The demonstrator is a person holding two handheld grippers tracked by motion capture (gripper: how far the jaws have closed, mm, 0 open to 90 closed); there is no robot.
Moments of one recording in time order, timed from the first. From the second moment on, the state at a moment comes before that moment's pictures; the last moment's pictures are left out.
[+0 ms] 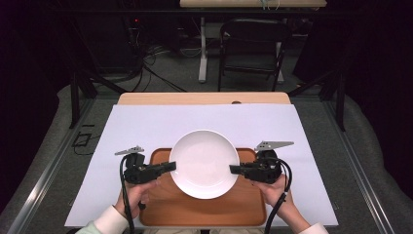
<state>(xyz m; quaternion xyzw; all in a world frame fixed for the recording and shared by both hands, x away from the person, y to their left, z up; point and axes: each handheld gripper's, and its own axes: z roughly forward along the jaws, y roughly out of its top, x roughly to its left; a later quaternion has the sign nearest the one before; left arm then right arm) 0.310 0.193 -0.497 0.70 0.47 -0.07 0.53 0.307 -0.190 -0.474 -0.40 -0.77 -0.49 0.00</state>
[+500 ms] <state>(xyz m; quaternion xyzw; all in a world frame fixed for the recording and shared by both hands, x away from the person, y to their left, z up) 0.300 0.197 -0.501 0.71 0.47 -0.08 0.52 0.297 -0.186 -0.477 -0.40 -0.78 -0.48 0.02</state>
